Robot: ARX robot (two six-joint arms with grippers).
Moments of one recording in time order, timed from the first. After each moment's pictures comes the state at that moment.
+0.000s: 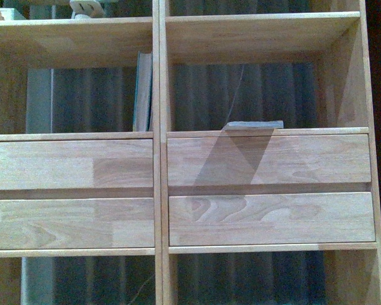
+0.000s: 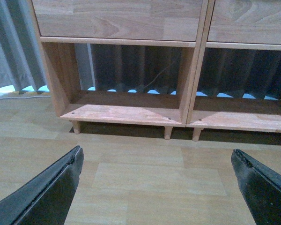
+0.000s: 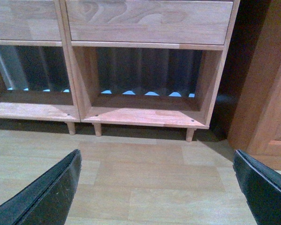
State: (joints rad) left arm 0.00 0.00 0.01 0.00 0.00 0.00; right arm 0.00 0.00 0.01 0.00 0.00 -0.01
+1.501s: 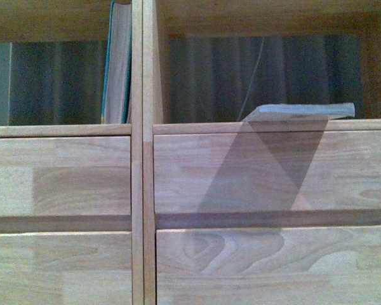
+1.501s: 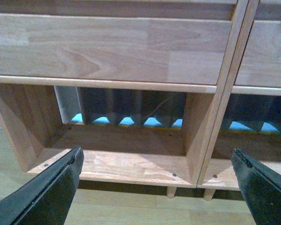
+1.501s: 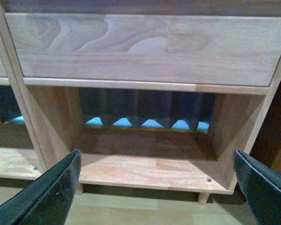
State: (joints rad) left arm 0.00 0.00 0.01 0.00 0.00 0.00; right arm 0.00 0.00 0.01 0.00 0.00 -0.01
